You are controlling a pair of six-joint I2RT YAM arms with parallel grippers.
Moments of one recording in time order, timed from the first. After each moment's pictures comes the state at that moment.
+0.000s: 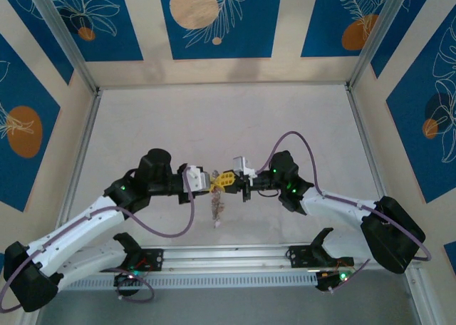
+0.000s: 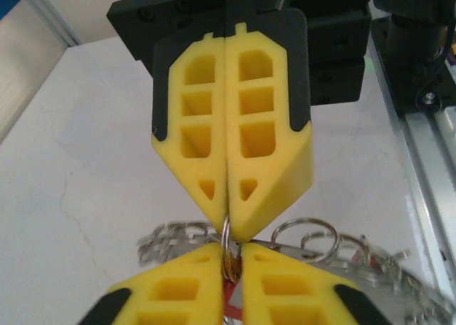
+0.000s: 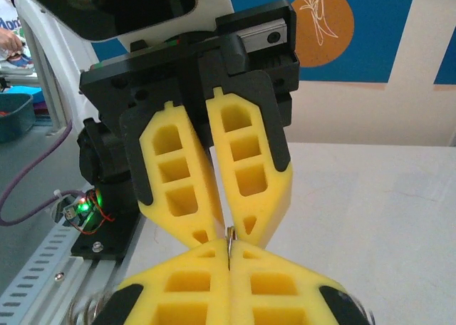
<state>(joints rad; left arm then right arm) -0.73 0.91 0.73 -0.33 0.50 0.59 0.76 1.21 0.49 0.66 -0.81 -0.09</state>
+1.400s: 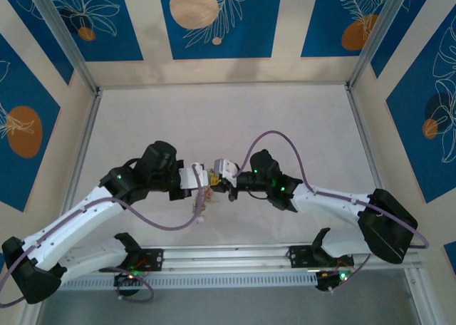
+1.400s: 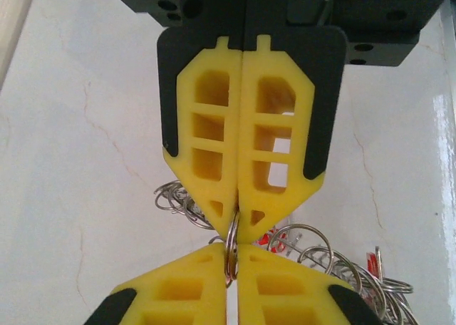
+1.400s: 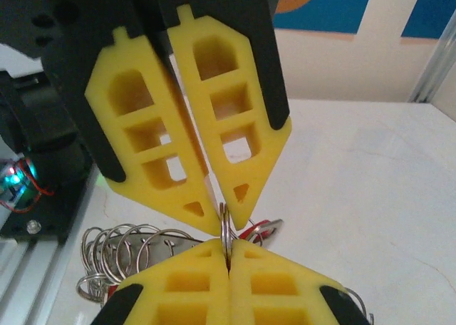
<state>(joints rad) -0.77 0.96 0.94 -0.71 0.26 0.71 0.88 1.29 0.60 0.47 -0.54 -0.21</state>
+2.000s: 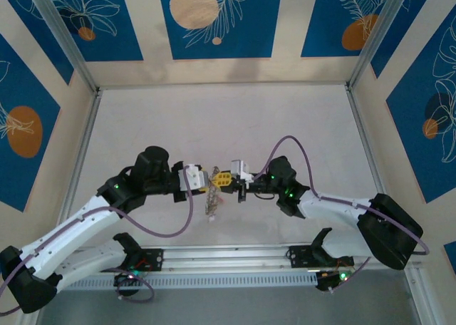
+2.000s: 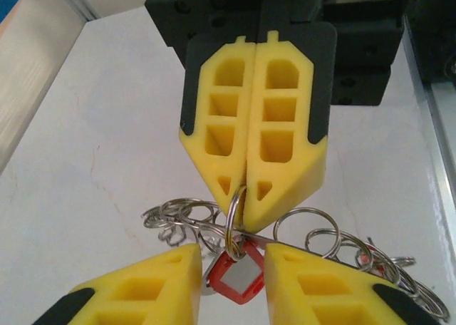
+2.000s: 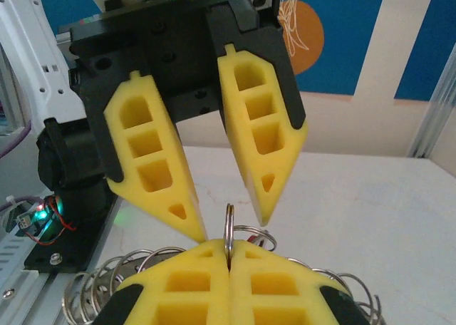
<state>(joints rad) -0.75 0.89 0.82 -0.48 0.40 0.63 0.82 1.24 0.46 0.78 -0.66 -0.12</state>
